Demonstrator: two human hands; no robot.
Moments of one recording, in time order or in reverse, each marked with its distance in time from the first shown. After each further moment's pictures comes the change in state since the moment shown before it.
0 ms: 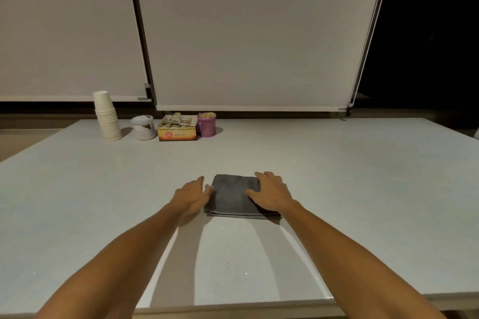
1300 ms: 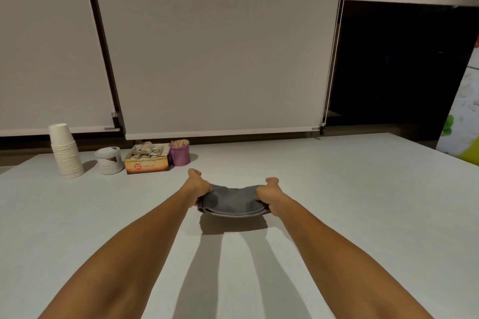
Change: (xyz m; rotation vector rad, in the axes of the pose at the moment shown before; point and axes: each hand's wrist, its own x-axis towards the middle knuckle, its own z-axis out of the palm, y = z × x) left_hand 0.075 0.126 -0.044 -0.630 -0.052 -0.227; right_hand 0.052 0.037 -0.067 0.863 0.065 0.516
